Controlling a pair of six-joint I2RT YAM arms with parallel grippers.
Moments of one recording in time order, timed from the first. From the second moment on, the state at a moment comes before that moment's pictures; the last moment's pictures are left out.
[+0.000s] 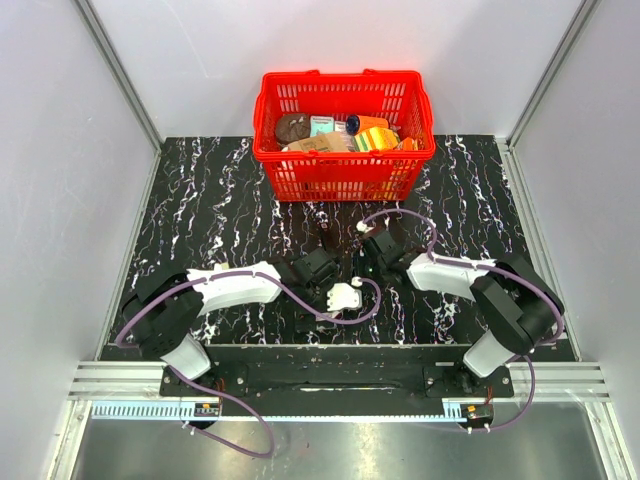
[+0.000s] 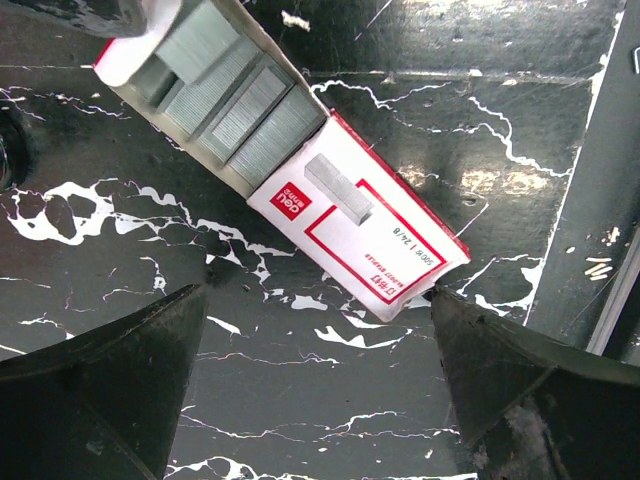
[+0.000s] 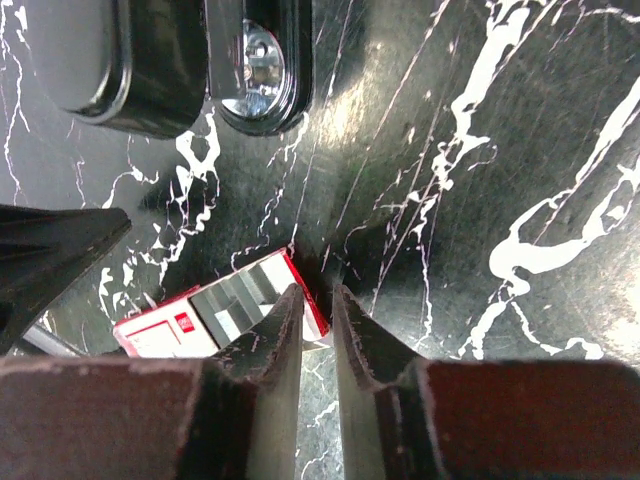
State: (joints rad) left arm -0.96 1.59 0.88 -0.49 0.17 0.59; right arm 0.71 1.60 0.77 -0.13 -0.16 0.58
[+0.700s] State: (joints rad) left arm -0.96 1.65 0.94 -0.45 0.14 0.56; right arm 0.70 1.55 0.65 0.02 -0.22 0.66
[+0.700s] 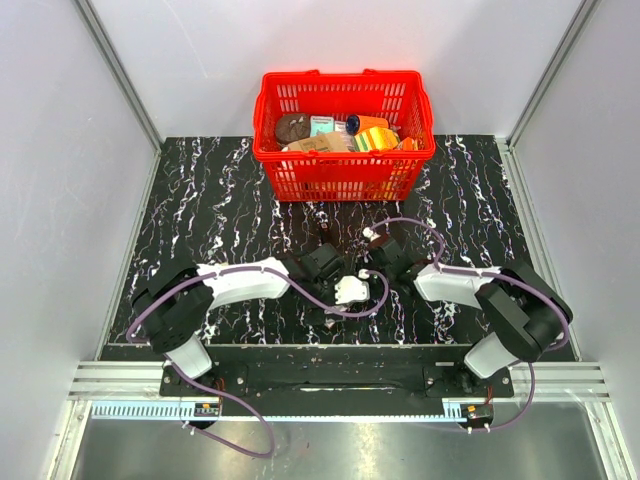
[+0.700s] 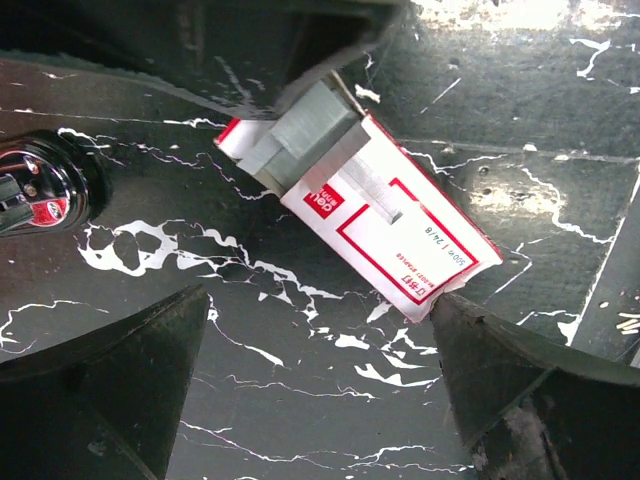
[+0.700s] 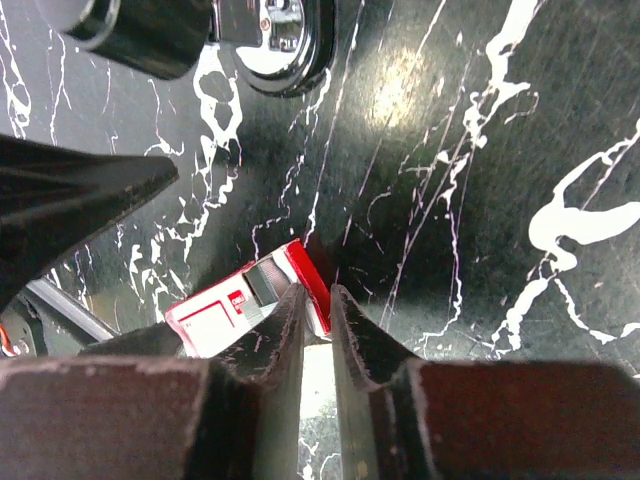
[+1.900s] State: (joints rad) left arm -0.75 1.64 1.06 -0.56 0.35 0.57; right arm 0.76 1.38 0.65 -0.15 -0.03 0.74
